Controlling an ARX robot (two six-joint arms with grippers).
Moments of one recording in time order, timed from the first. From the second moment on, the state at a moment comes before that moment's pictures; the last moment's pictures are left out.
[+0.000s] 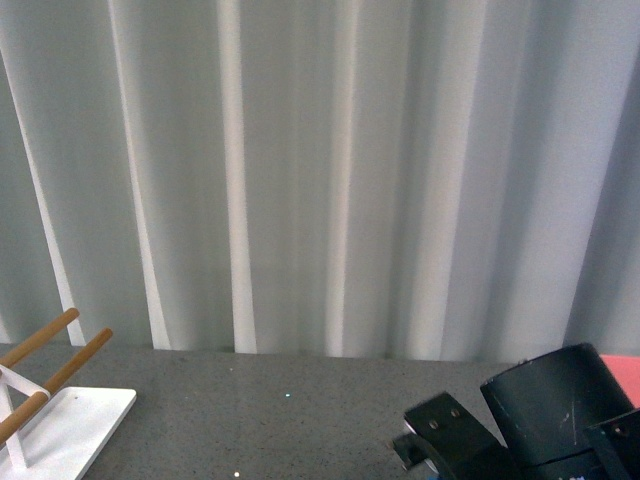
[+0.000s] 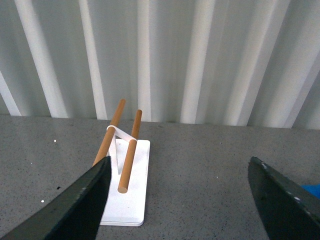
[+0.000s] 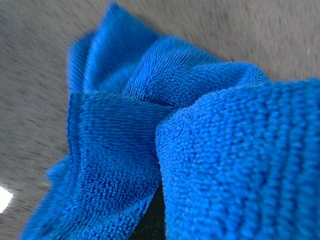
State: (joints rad) left arm 0.00 0.00 0.02 0.00 0.00 -0.01; right arm 0.38 1.97 0.79 0.26 0.00 -0.15
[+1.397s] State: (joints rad) left arm 0.00 0.00 0.02 0.00 0.00 0.00; right arm 0.61 2.51 1.75 -0.21 -0.04 -0.15
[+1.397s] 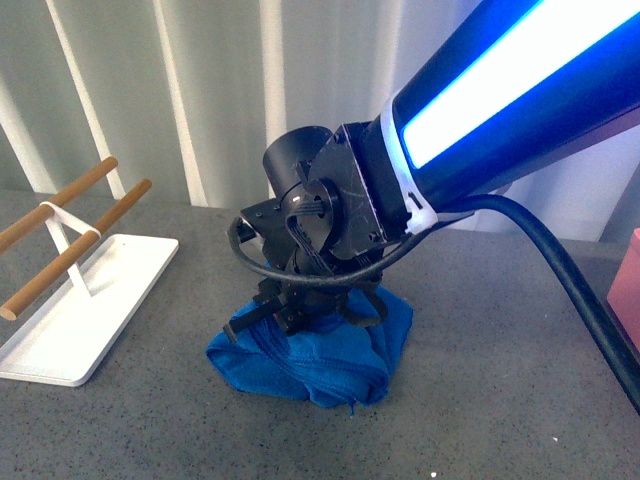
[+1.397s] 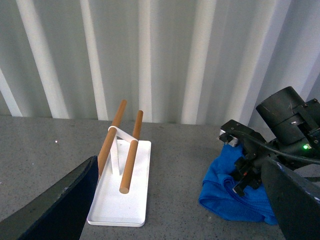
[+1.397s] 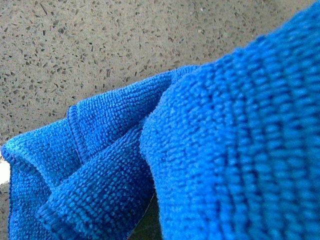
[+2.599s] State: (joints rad) left arm 0.00 0.00 0.02 0.00 0.00 0.00; right arm 0.13 1.51 1.33 -0.28 0.31 -0.34
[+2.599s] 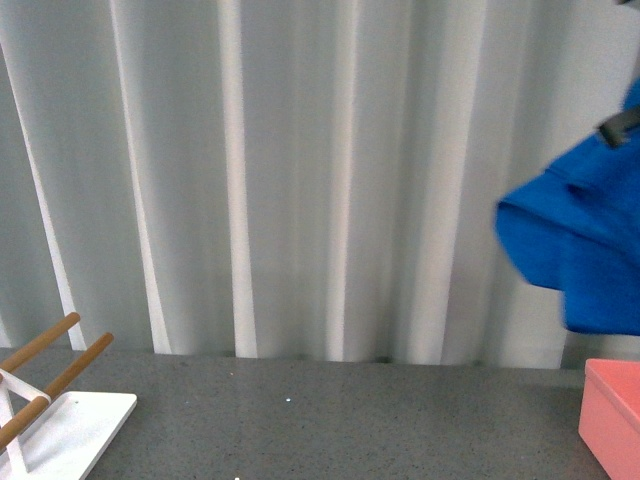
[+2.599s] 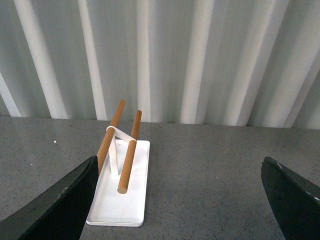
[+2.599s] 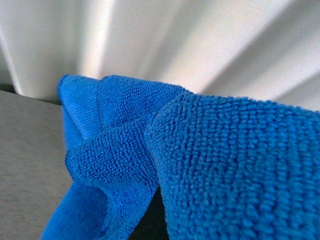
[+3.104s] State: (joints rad) left arm 0.00 0.00 0.02 0.00 0.00 0.00; right arm -0.24 1.60 1.28 -0.54 0.18 -0.36
